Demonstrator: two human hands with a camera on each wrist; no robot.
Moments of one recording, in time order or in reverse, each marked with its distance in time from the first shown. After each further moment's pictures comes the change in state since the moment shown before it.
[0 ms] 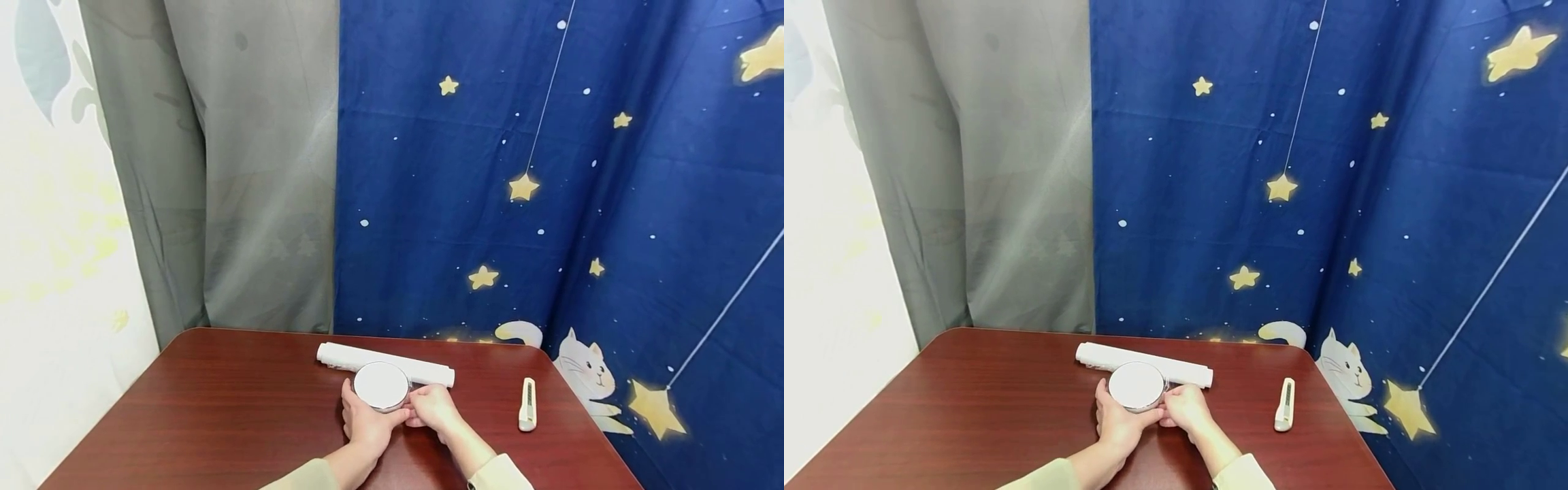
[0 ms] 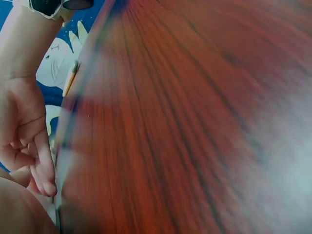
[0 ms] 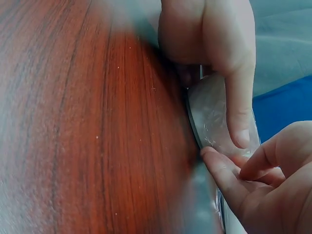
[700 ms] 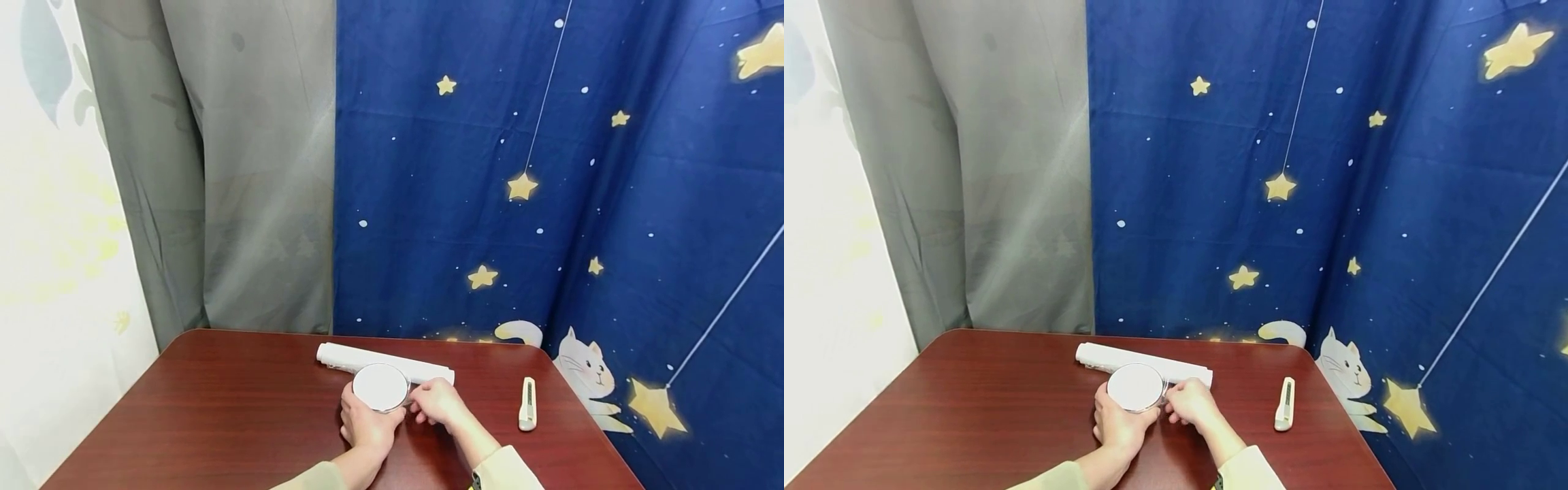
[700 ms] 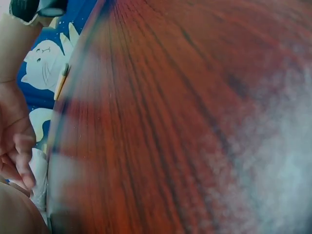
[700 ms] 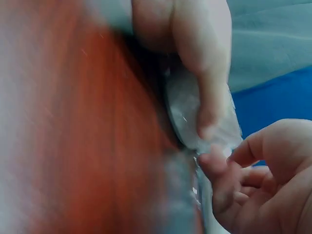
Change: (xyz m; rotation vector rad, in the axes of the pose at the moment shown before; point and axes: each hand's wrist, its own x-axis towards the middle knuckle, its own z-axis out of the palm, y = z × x) left_hand -0.004 -0.003 0.015 0.043 0.142 0.017; right_hand 0.012 0.003 -0.020 -0.330 0.040 -0.093
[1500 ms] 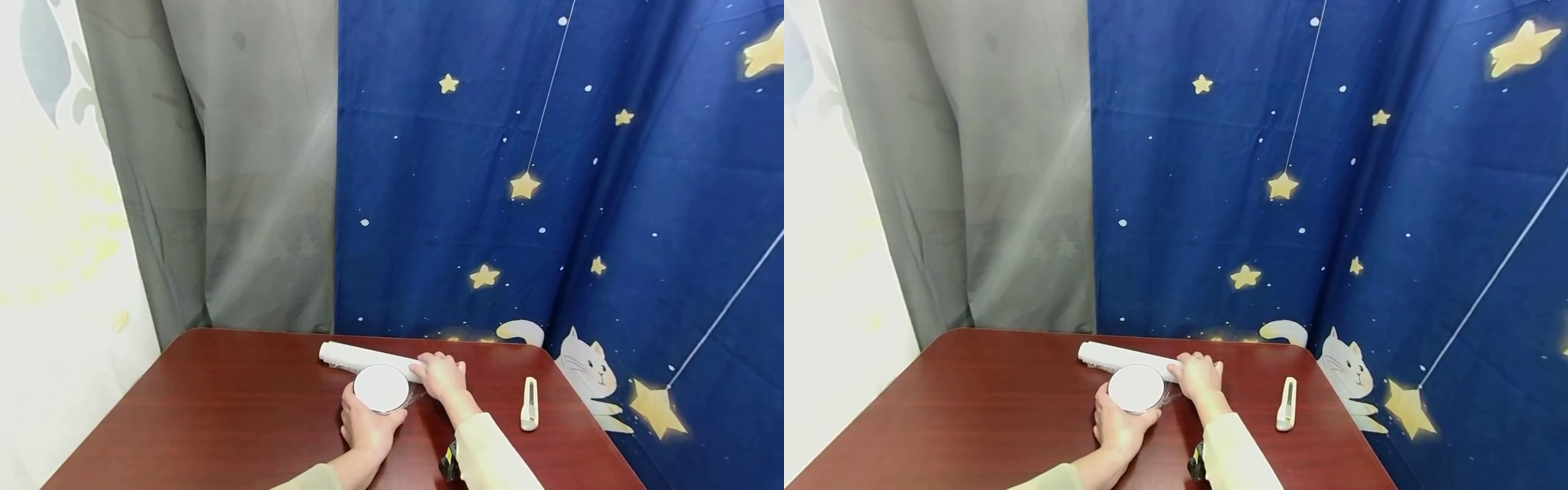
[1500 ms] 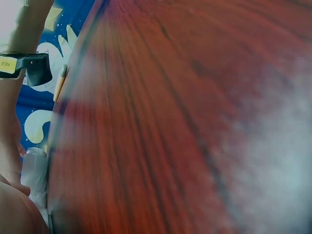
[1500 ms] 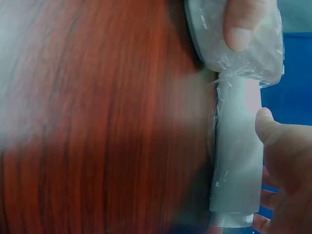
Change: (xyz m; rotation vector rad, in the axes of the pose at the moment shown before) left_hand 0.003 -0.004 -0.007 0.013 -0.054 0.002; right_hand 0.054 0.002 -0.003 -0.728 0.209 -0.078
